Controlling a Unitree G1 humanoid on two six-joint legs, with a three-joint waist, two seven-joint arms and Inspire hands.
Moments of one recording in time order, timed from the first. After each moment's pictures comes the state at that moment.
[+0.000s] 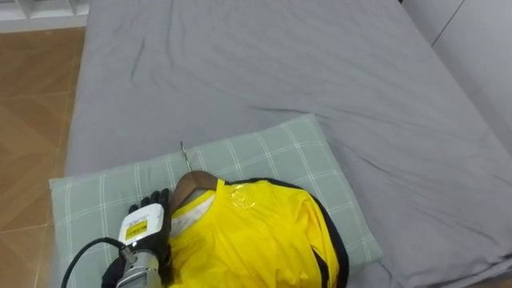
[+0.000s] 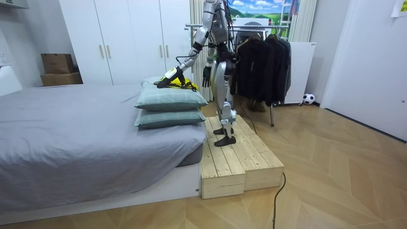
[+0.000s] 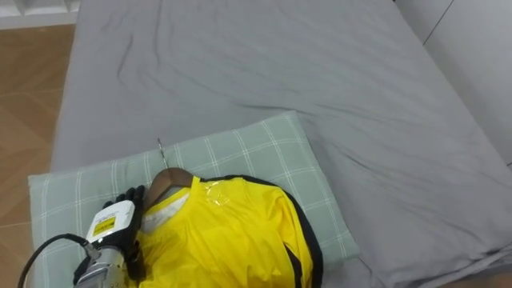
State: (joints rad) left arm -0.49 0.20 -0.20 1.24 0.75 0.01 0.45; right arm -0.20 -0.21 0.22 1.35 0.20 0.00 0.03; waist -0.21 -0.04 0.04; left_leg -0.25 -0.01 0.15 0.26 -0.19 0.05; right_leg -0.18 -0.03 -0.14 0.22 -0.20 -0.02
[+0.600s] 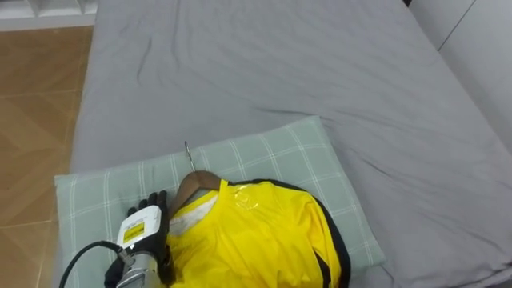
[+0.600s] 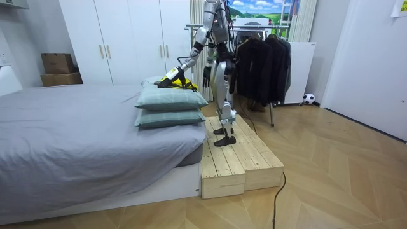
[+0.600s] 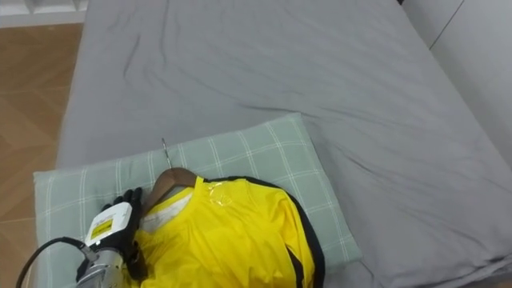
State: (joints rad) left arm -0.49 0.20 -0.20 1.26 0.70 -0.01 0.45; right arm -0.19 -0.21 0.26 1.36 0.20 0.00 0.00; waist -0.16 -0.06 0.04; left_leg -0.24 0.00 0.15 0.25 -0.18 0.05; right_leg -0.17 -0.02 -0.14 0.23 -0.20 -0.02
